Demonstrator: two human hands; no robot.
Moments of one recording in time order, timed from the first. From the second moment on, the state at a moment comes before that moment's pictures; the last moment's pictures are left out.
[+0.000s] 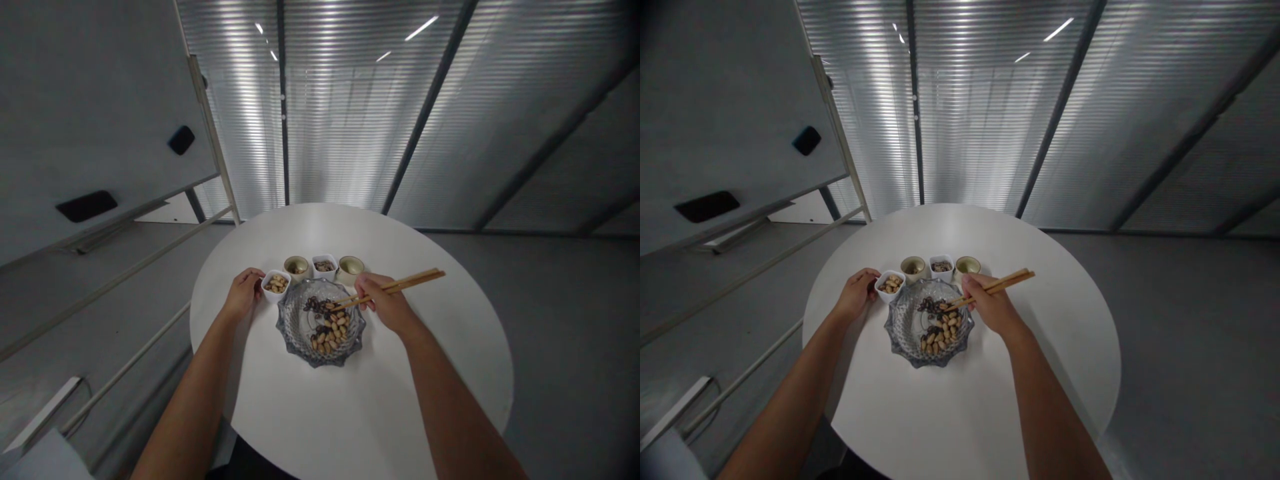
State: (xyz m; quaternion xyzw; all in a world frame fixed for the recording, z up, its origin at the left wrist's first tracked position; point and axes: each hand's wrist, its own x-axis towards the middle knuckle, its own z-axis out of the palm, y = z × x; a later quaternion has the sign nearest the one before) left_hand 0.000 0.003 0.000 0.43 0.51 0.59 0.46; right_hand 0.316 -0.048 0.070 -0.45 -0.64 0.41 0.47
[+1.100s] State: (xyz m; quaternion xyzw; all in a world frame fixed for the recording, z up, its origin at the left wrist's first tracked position) left_hand 0.001 0.002 0.001 0.42 0.50 0.58 0.48; right_hand 0.312 -0.051 0.072 -0.44 -0.65 0.40 0.48
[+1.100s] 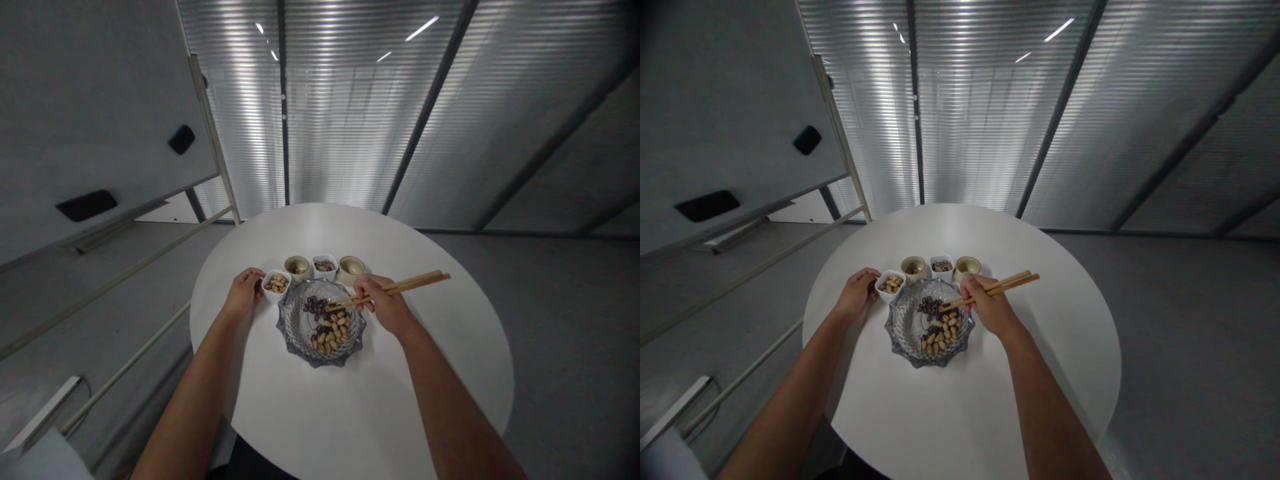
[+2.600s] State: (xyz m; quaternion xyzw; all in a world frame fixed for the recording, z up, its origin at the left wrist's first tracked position) left_hand 0.000 0.004 -0.003 0.43 0.50 0.58 0.47; right_hand 0.265 -0.044 0.059 -0.44 -0.58 0.29 0.62
